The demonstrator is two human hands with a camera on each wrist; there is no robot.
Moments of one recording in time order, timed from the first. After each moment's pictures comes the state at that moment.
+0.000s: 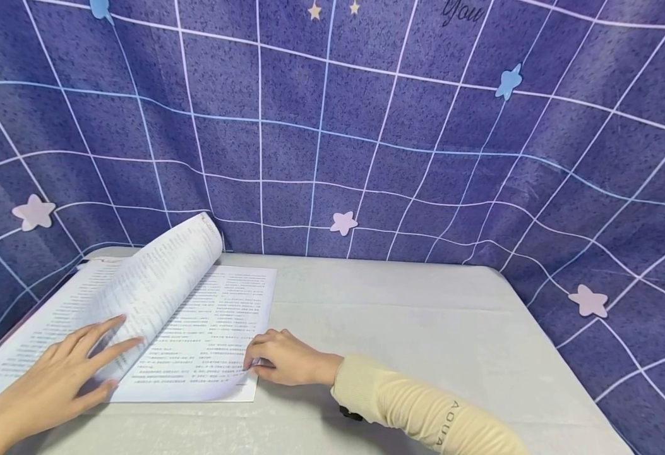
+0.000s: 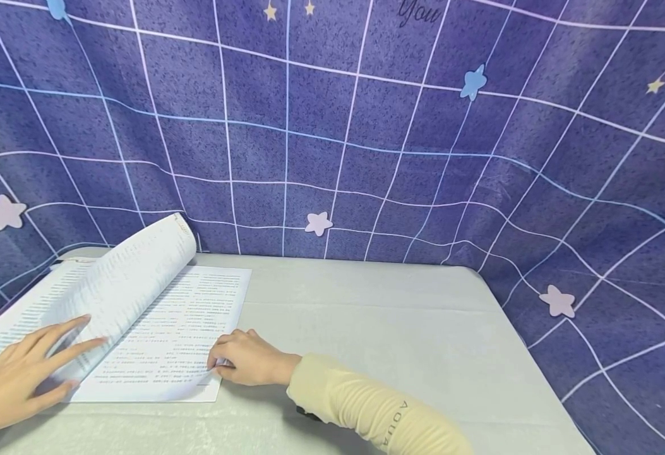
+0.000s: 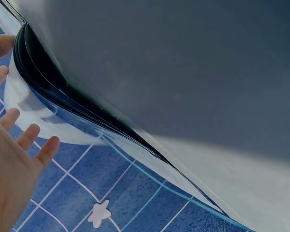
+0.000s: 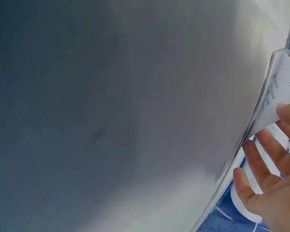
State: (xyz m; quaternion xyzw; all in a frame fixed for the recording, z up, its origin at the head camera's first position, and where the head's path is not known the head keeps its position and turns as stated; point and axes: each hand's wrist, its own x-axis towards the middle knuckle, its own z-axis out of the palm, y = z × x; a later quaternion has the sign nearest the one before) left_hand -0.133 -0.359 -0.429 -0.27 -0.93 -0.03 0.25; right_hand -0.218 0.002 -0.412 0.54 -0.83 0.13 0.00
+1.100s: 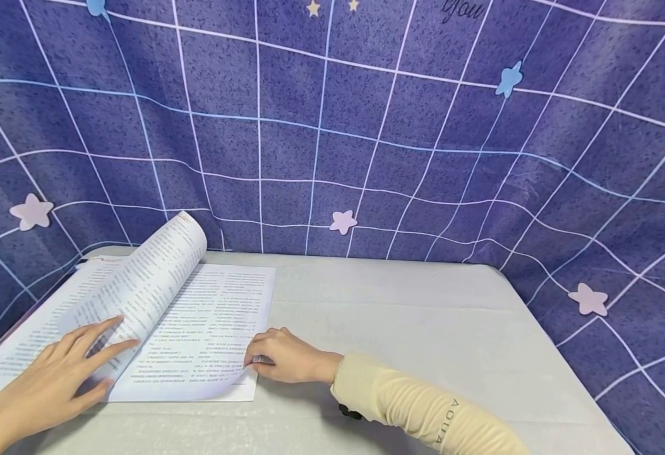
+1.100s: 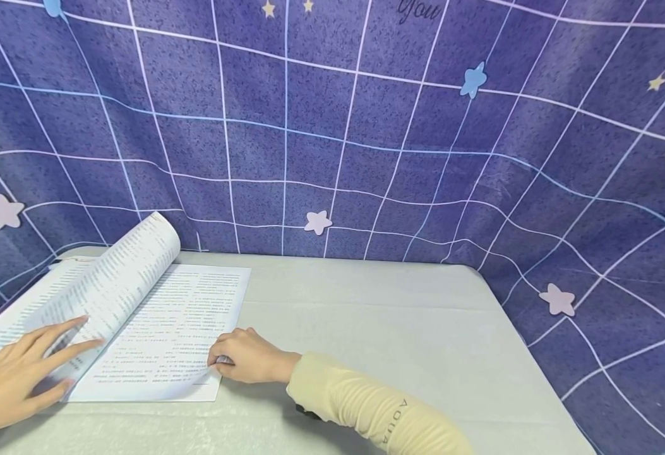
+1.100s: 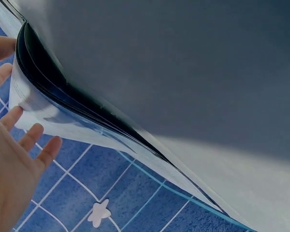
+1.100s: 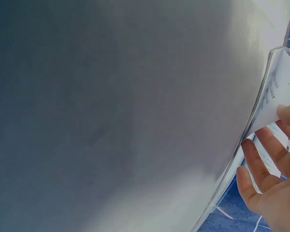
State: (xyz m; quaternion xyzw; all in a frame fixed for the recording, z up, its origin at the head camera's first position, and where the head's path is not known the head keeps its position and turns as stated) left_hand -0.132 -0.360 -0.429 -0.26 -0.94 -0.02 0.24; right_hand -0.222 0.001 -0.413 0.55 -0.82 0.14 0.01
